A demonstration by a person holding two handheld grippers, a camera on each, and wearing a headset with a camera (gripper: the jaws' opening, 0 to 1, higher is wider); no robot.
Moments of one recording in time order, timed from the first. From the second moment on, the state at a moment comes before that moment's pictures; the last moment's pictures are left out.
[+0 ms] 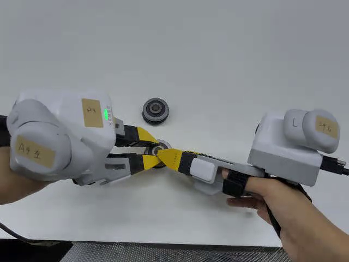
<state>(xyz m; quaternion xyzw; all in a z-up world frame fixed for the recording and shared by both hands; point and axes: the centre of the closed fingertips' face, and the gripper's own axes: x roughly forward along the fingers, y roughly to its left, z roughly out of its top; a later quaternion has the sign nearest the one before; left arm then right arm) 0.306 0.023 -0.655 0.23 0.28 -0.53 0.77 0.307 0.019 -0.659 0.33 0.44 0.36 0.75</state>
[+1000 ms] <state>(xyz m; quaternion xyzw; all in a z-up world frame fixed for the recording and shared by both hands) 0.306 0.023 -0.654 0.23 0.28 -0.53 0.77 0.307 0.015 -0.656 0.32 0.44 0.36 0.76</state>
